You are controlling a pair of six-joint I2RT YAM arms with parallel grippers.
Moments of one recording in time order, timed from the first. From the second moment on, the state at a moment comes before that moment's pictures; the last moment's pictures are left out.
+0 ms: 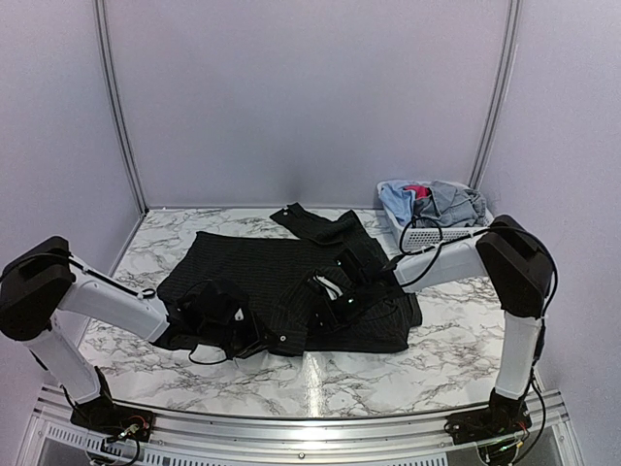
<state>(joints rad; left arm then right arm) -0.96 1.62 0.64 0.22 0.09 -1.24 0.78 1.96 1.14 -0.19 -0.63 0.37</state>
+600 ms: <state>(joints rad) -0.75 1.58 1.05 -0.63 0.03 -0.75 0.71 1.57 0.87 -0.31 -0.46 0.35</state>
